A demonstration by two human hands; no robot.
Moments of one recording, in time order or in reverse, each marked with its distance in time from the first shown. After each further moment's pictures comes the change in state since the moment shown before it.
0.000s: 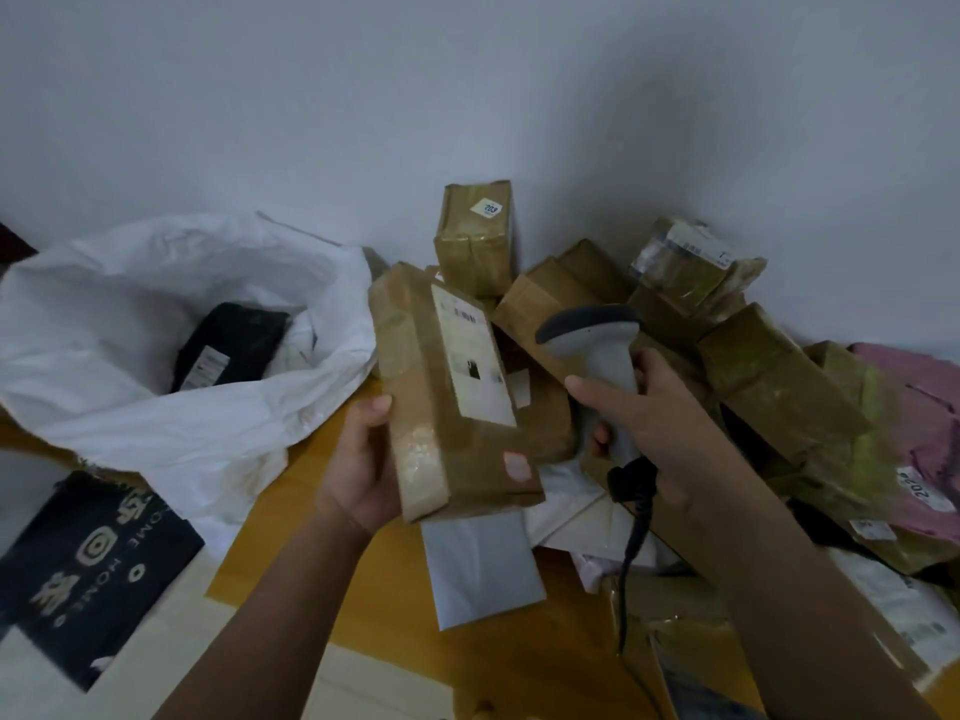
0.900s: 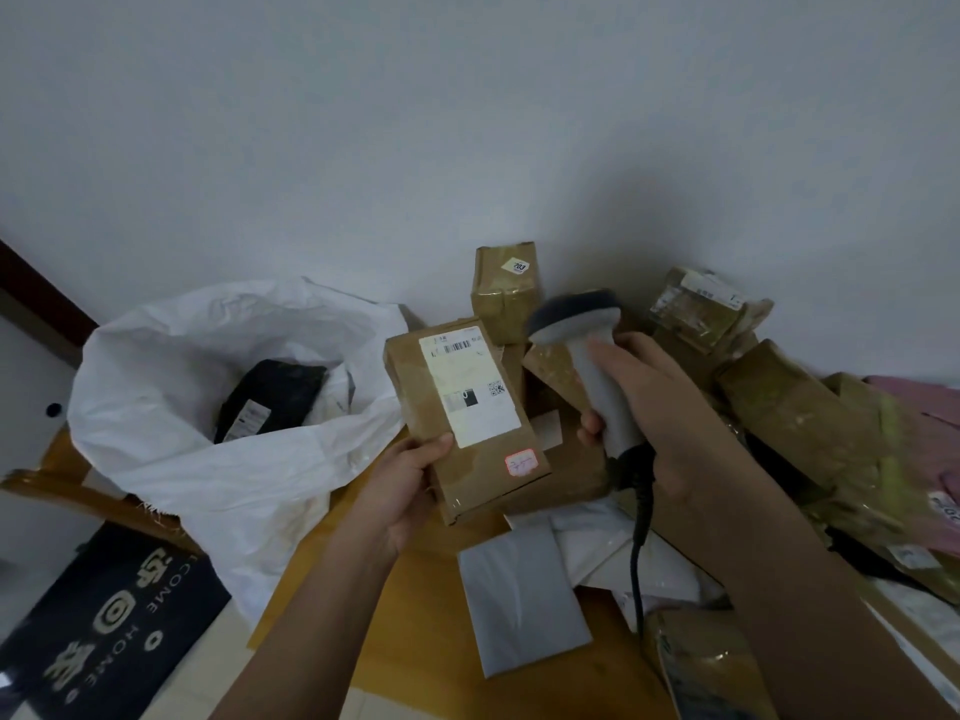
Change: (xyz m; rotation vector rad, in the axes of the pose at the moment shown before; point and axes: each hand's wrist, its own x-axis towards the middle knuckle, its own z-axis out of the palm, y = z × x) left_hand -0.009 0.026 -0.014 0.450 0.654 -0.068; right_hand -0.024 -0.037 0.051 0.090 -0.037 -0.117
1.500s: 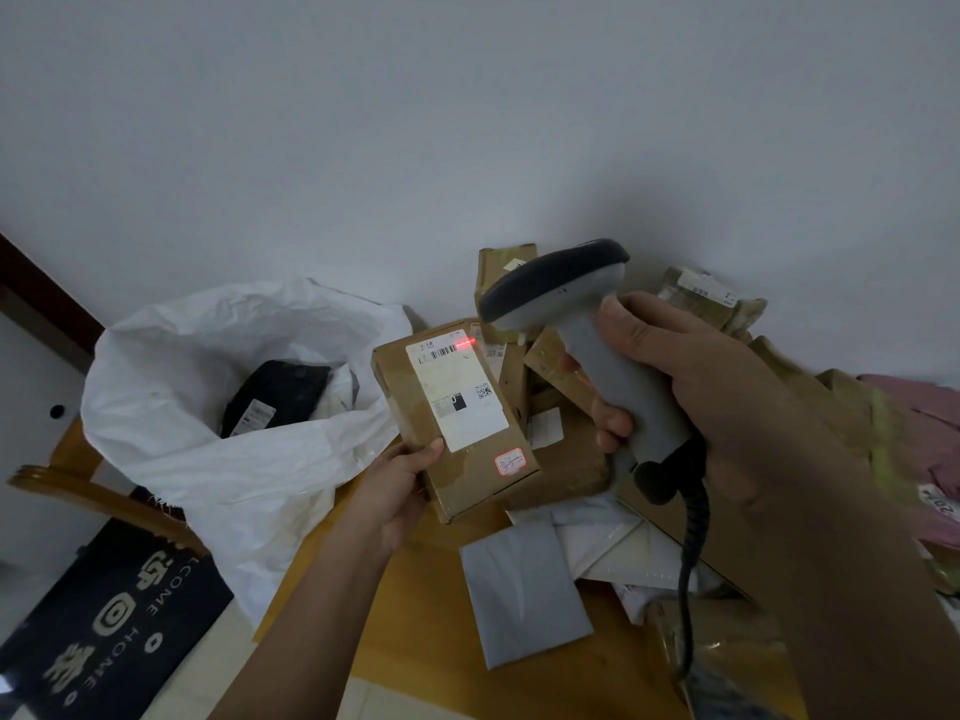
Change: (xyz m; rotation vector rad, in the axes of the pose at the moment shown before) left_hand 0.004 -0.012 -0.022 -0.044 0.039 0.003; right_hand -0.064 -0.044 0.009 0.015 -0.255 -0.099
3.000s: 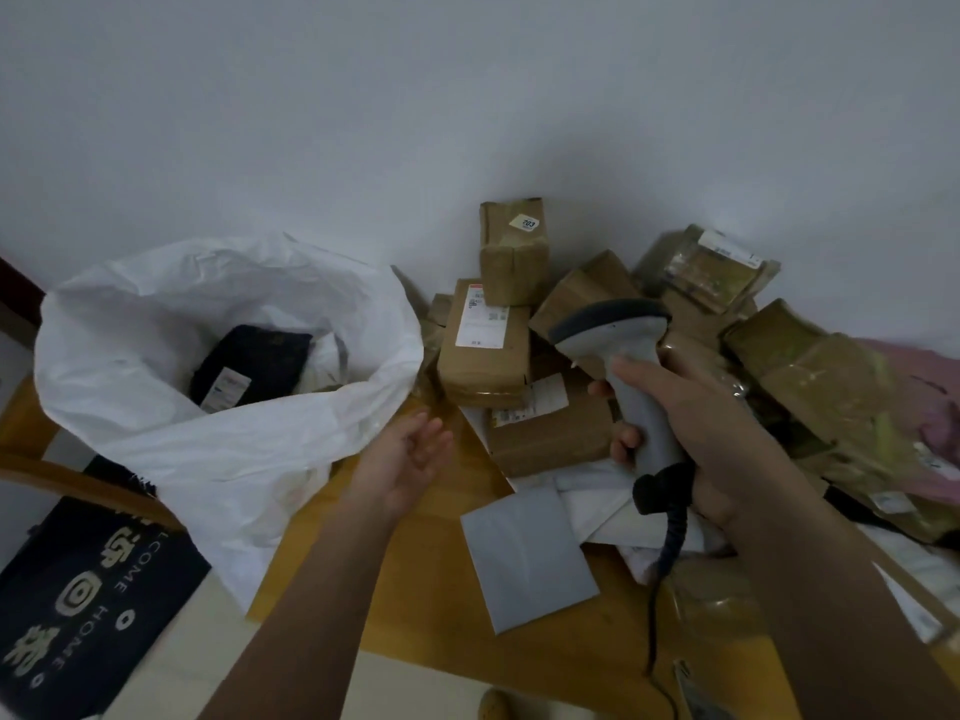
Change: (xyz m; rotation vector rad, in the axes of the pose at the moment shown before) left_hand 0.026 -0.004 -0.022 -0.269 0.055 -0.160; right_hand 0.029 0.082 0.002 0.125 0.360 0.189
